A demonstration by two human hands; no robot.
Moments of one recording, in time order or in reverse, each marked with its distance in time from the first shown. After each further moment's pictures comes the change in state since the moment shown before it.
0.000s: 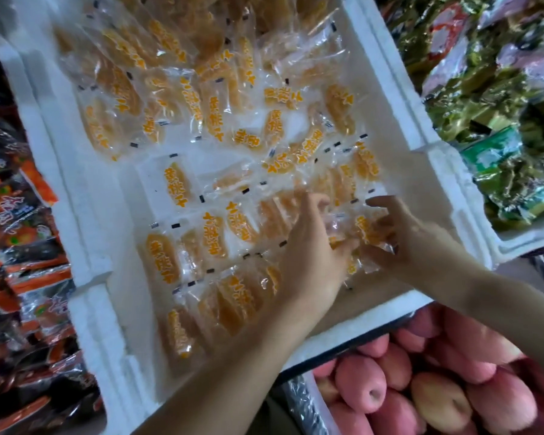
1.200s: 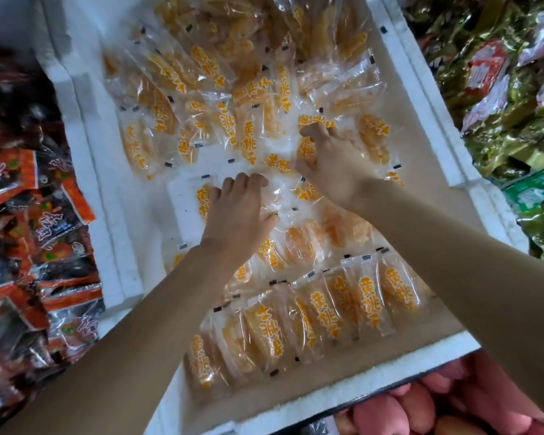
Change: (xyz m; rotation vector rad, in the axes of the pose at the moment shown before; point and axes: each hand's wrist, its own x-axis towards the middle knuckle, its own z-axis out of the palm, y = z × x) left_hand 0.082 -0.059 -0.103 0.815 0.112 0.095; right_hand 0.155 -0.094 0.009 -0.043 0.137 -0.182
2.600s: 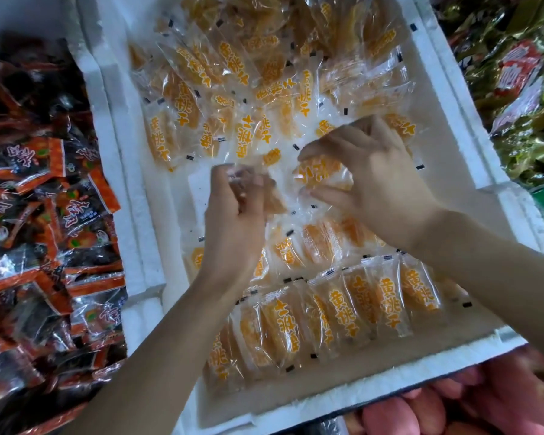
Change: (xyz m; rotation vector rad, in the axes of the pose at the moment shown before) left_hand -0.044 0.011 -0.043 -1.110 0.263 -0.325; right_hand -0.046 -0.016 -0.019 -0.118 0.307 -0.498
